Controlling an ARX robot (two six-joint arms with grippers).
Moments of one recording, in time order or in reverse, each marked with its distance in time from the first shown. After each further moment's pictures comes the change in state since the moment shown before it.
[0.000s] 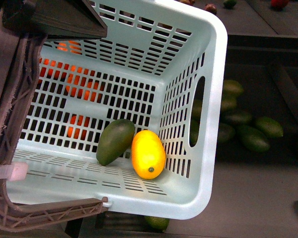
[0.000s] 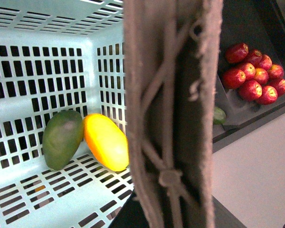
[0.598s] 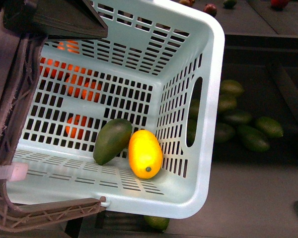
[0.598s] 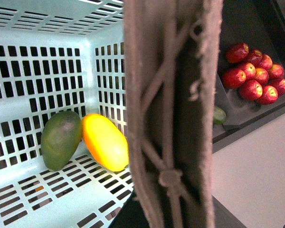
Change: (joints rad) left arm 0.000 0.000 0.000 0.000 -0.001 0.001; right arm -0.150 -0.186 -0.084 -0.051 -0.020 -0.161
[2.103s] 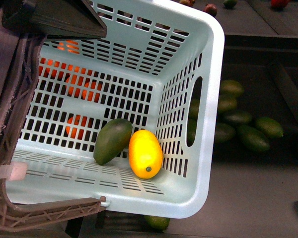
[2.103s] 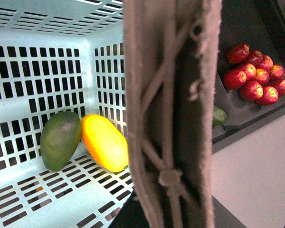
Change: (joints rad) left arm 0.000 0.000 0.000 0.000 0.000 0.000; right arm -0.188 -0.378 -0.063 -0.309 -0.182 -0.010
